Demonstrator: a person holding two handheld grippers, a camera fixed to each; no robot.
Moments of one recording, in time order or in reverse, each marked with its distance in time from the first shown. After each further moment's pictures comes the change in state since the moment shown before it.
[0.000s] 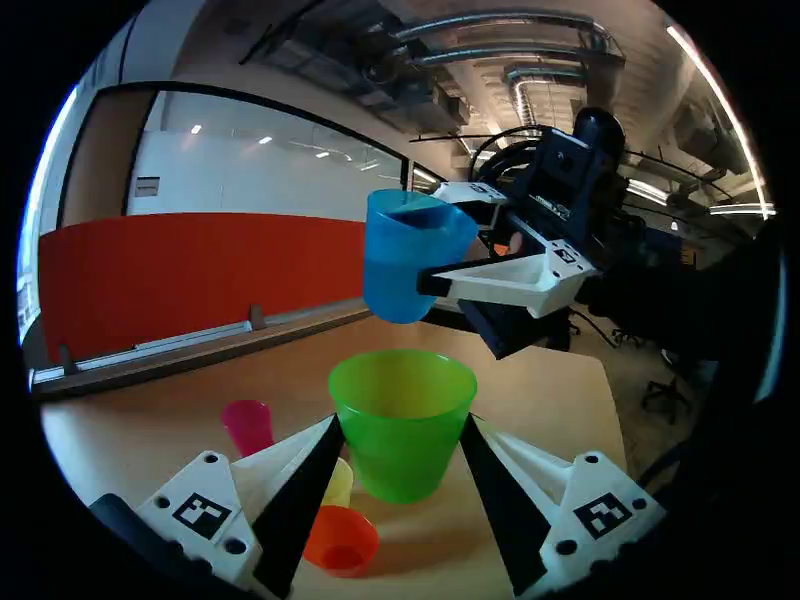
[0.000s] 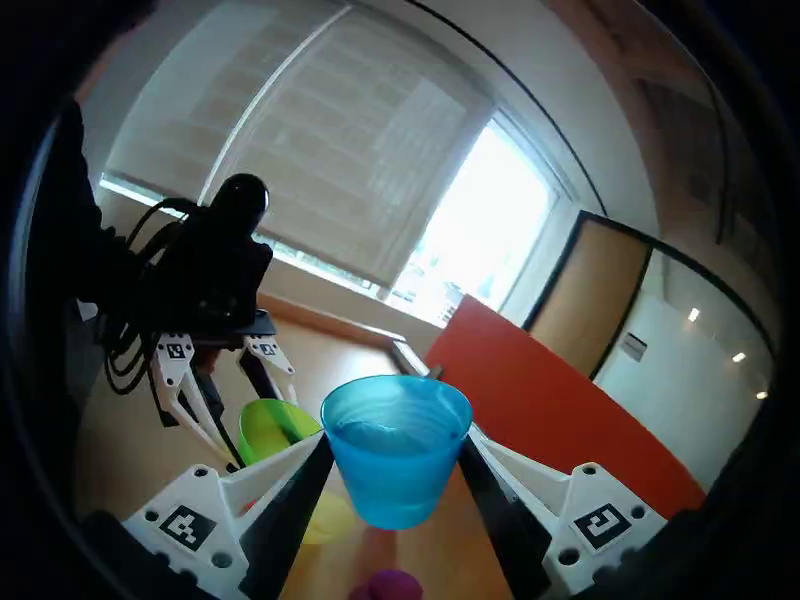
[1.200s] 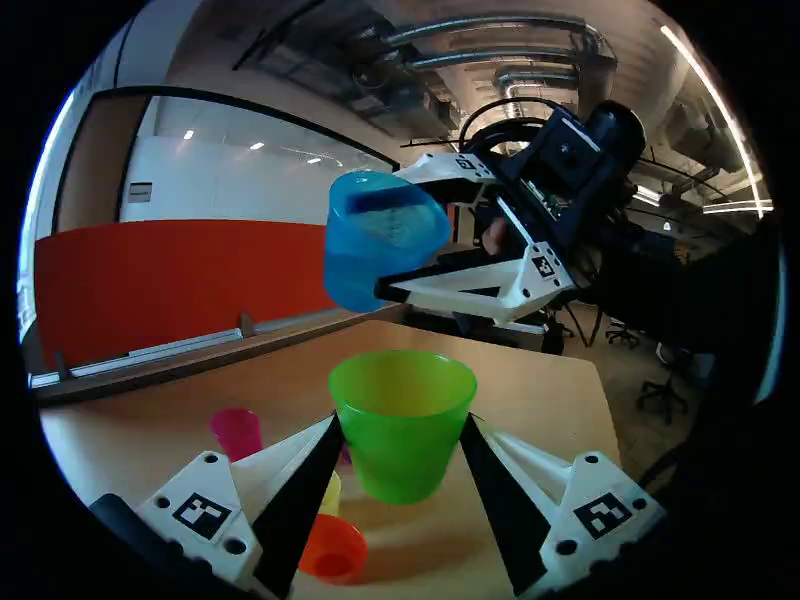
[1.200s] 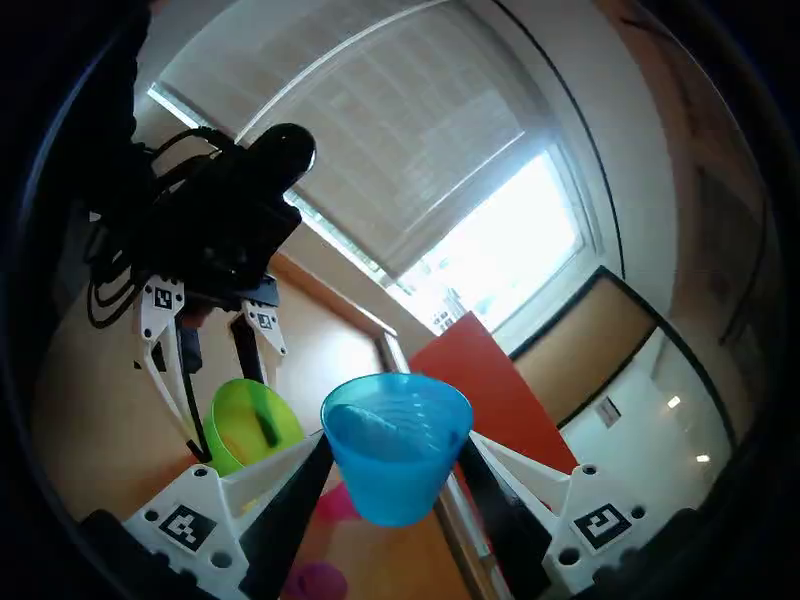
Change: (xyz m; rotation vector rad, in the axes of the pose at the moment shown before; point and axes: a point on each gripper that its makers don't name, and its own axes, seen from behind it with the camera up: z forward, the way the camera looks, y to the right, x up) left arm 0.005 0.012 0.007 -0.029 0.018 0.010; right arm 0.011 0.014 0.014 -0.011 -0.046 -0.309
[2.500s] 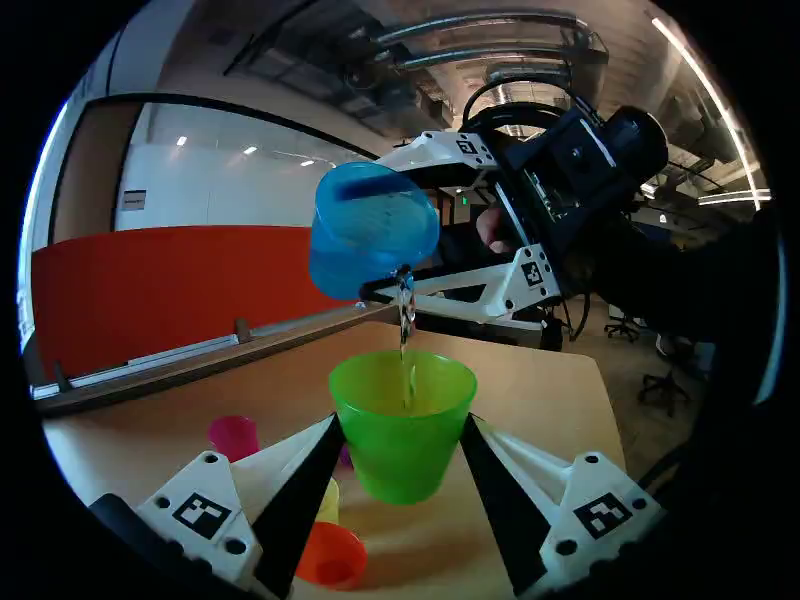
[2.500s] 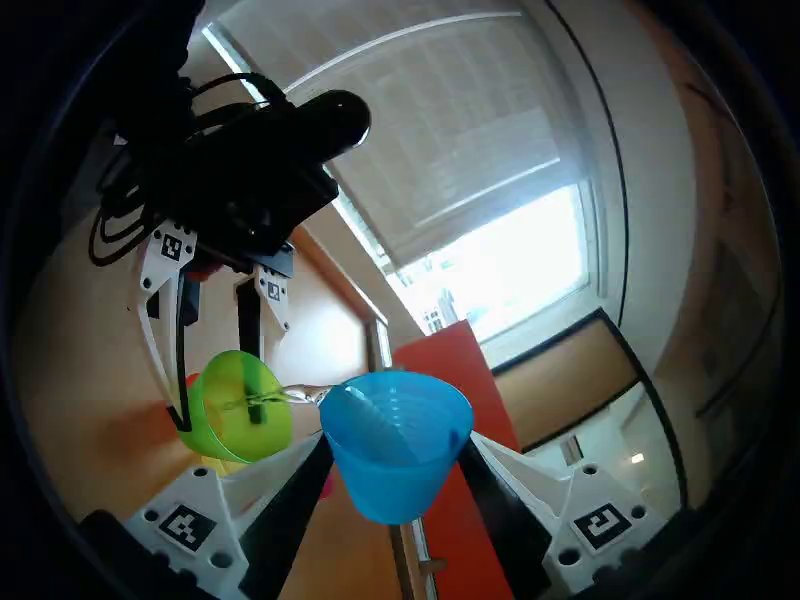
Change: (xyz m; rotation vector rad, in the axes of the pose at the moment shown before) left arm 0.003 0.004 0.007 -0.009 0.002 0.029; right arm 0.002 0.012 0.000 -0.025 -0.041 -0.233
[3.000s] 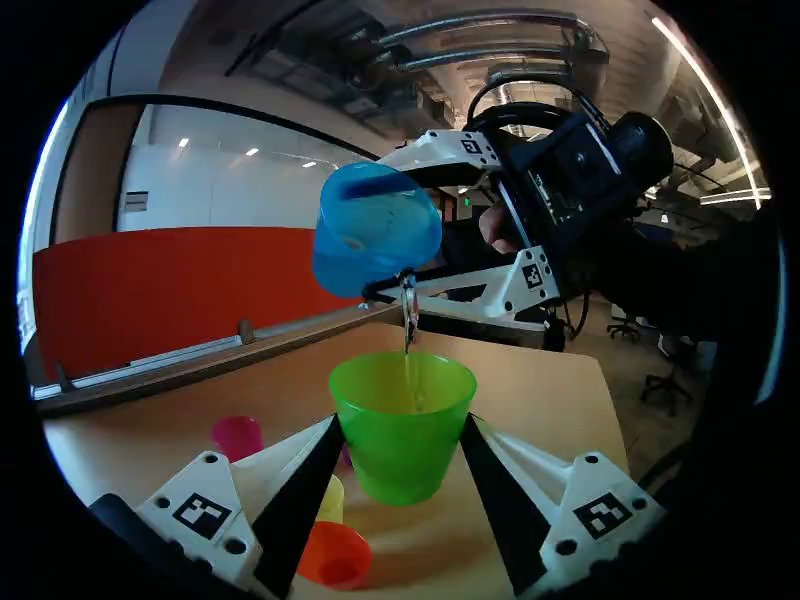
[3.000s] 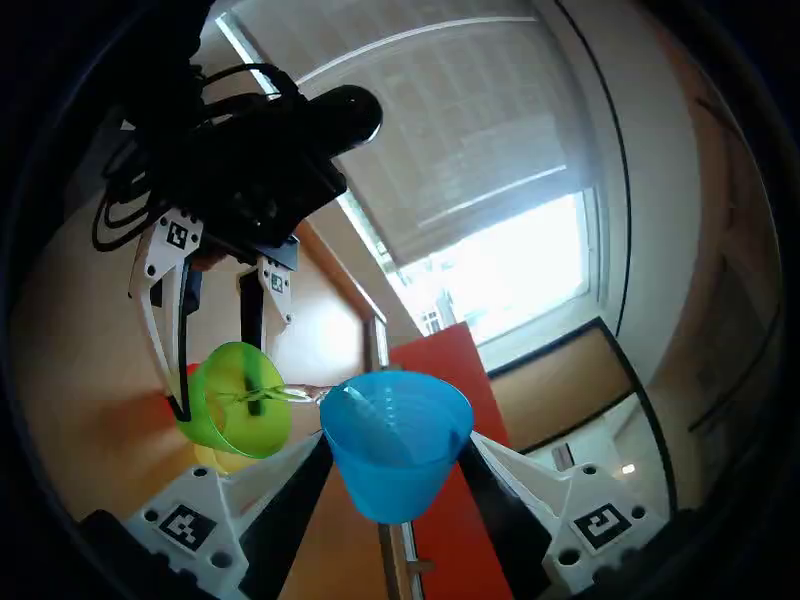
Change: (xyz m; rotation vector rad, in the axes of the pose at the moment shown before) left arm 0.000 -0.004 -0.001 0.009 0.004 0.002; right arm 0.000 0.004 0.003 -0.006 -0.007 -0.051
